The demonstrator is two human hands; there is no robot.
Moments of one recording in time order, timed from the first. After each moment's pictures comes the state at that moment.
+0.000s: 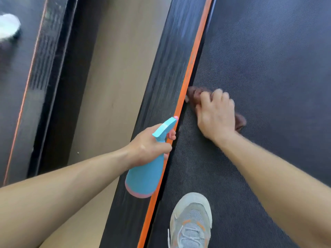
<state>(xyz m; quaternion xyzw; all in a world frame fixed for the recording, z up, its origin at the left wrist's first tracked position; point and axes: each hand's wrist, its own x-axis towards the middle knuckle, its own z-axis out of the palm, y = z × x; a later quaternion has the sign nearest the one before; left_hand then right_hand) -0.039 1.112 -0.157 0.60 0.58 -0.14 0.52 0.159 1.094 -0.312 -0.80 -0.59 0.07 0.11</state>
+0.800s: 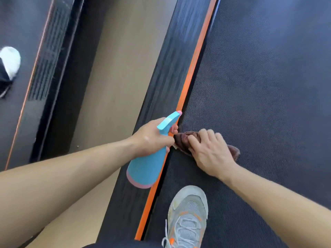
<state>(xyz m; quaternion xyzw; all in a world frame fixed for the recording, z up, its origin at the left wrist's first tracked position) -0.041 1.106 -0.151 0.61 0.58 -0.13 0.53 0.127 0.990 -0.313 -0.64 -0.76 0.08 0.07</state>
